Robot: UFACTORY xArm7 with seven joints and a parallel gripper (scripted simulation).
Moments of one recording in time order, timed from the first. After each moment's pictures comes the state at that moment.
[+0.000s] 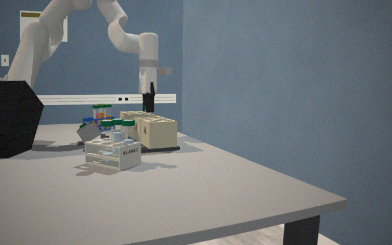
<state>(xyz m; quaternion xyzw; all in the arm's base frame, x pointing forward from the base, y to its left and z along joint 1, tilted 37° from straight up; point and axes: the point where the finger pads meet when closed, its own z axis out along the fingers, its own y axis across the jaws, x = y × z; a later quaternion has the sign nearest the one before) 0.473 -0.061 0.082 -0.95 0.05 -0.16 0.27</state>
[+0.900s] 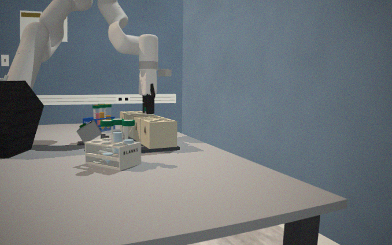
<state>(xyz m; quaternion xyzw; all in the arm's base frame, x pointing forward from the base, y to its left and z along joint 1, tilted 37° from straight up) 0.475 -0.058 0.077 -0.95 0.05 -0.16 0.27</state>
